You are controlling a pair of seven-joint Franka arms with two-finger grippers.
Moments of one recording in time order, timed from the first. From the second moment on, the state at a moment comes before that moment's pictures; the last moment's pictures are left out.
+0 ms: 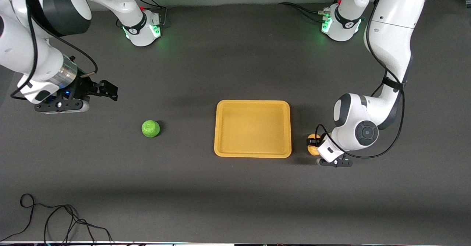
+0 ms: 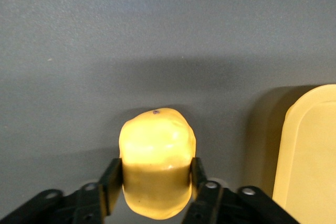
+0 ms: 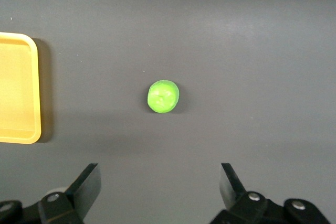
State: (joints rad) left arm -0.22 0.65 -0.05 -1.71 -0.16 2.27 -0.12; right arm 0.22 -0.02 -0.05 -1.86 0.00 1.81 0.14
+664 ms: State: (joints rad) left arm -0.30 0.61 -0.15 -1.52 -0.16 2.02 -0.44; right arm 0.24 0.02 -0.04 -2.19 0.00 2.27 0.14
